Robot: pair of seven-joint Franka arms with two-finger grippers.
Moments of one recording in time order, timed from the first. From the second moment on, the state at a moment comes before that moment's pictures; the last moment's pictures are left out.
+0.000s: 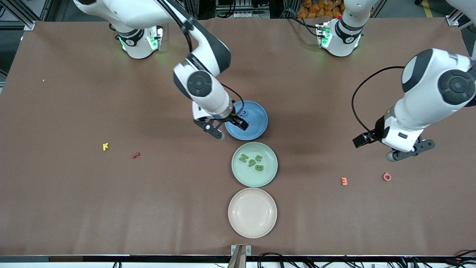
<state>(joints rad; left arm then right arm) 0.75 0.38 -1.05 -1.72 0.35 1.91 -0.70 0.52 0.52 0.22 -1.58 0.13 2.15 1.27</state>
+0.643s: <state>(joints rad) 0.37 0.16 -0.53 -1.67 0.09 1.81 -0.31 0.25 0.08 0.11 -1.54 0.07 1.60 0.62</state>
